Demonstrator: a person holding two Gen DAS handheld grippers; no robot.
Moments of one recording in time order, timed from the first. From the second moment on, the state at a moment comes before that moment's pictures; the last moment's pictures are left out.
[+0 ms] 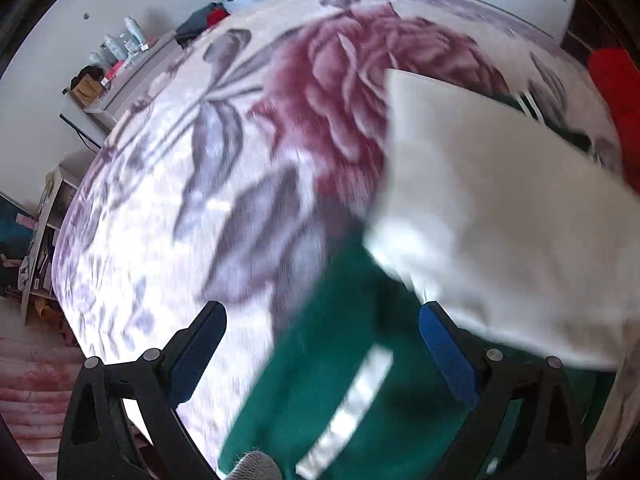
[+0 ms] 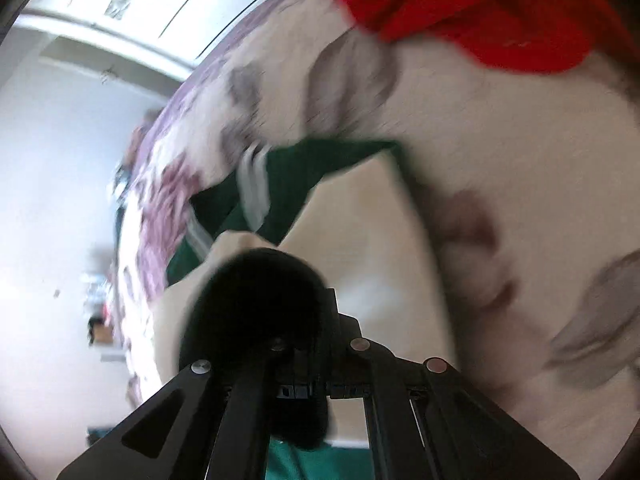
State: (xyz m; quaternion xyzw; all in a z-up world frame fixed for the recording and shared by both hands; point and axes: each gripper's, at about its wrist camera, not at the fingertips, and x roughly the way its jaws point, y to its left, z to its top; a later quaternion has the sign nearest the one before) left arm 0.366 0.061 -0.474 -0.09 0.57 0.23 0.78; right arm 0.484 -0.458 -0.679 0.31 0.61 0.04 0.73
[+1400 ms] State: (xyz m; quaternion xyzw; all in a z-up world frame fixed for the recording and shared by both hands) left arm 0.474 0.027 -0.565 0.03 0.65 0.13 0.75; right arm 0.483 -0.309 -0.718 0.00 0.68 0.05 0.73
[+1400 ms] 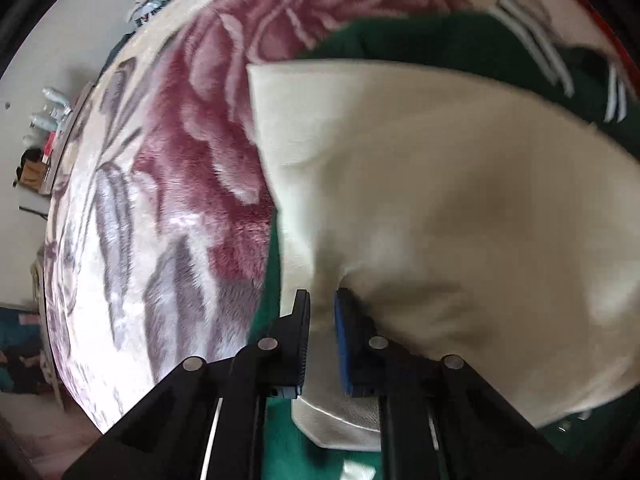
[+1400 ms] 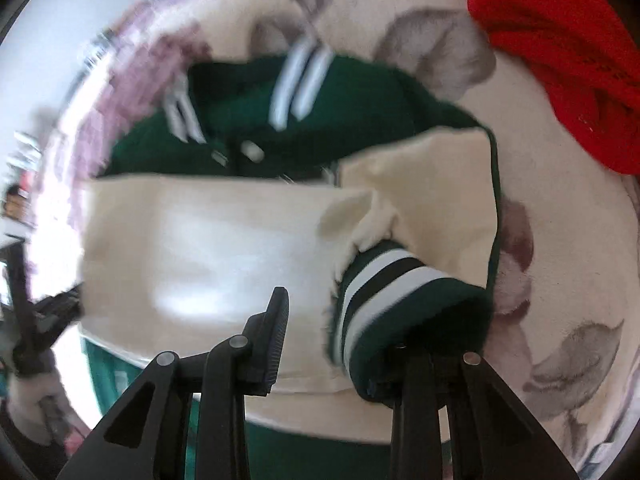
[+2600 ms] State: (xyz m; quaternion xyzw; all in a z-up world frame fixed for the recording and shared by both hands) left arm 0.425 0.133 -0.535 -0.21 0.60 0.15 0.76; right arm 0.459 -0.292 -0.701 0.10 0.69 0.06 0.71
